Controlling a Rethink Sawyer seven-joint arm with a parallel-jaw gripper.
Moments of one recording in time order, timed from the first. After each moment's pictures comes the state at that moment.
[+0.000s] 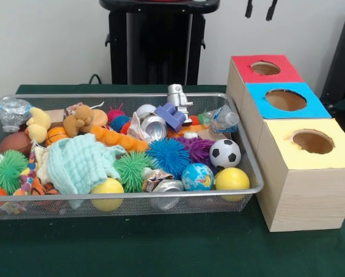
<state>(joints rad) 0.28 -1.02 -0.01 2.60 0.25 0.13 1.97</state>
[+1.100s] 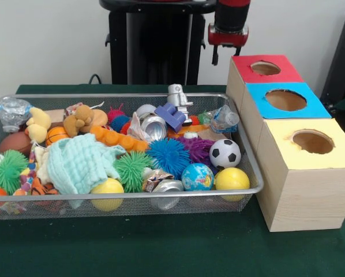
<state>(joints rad) 0.02 -0.43 -0.01 2.40 -0.13 -0.23 1.97</state>
